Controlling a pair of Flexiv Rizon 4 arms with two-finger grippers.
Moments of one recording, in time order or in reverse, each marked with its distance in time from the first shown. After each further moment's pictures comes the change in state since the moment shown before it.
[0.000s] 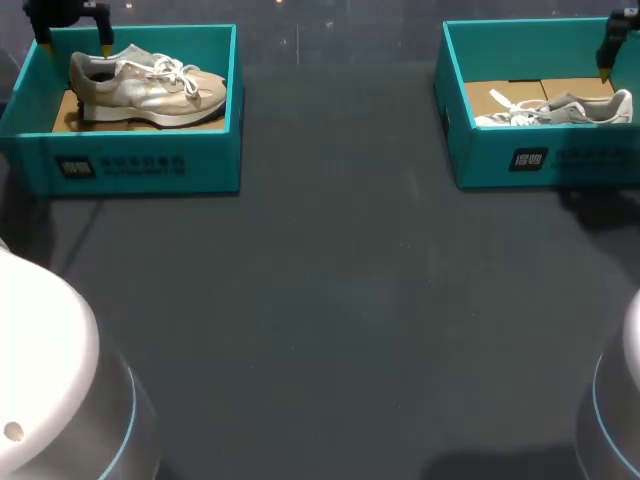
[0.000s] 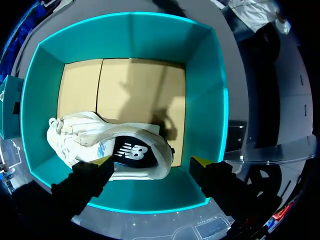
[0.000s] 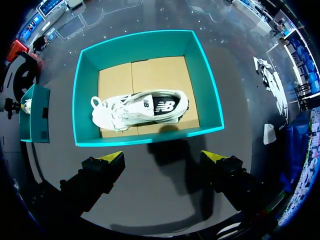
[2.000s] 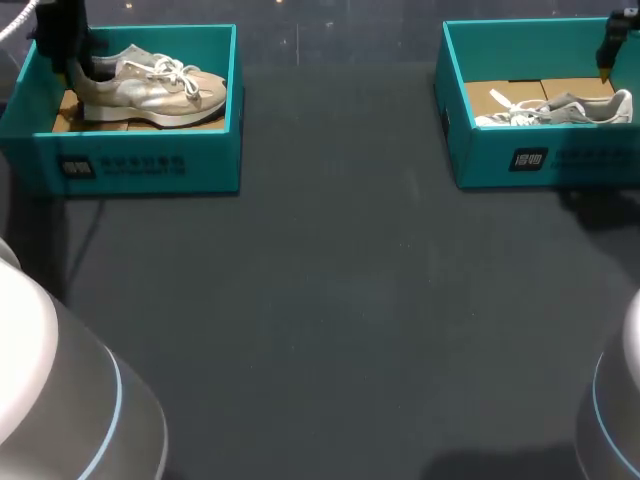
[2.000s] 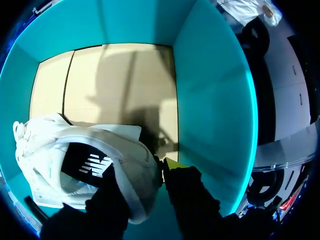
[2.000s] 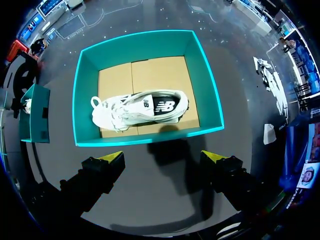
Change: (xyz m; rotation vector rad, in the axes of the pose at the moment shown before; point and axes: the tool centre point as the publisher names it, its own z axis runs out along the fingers) left arm 0.023 0.007 0.072 0.059 0.071 0.073; right arm 0.000 0.000 0.000 0.000 0.000 0.000
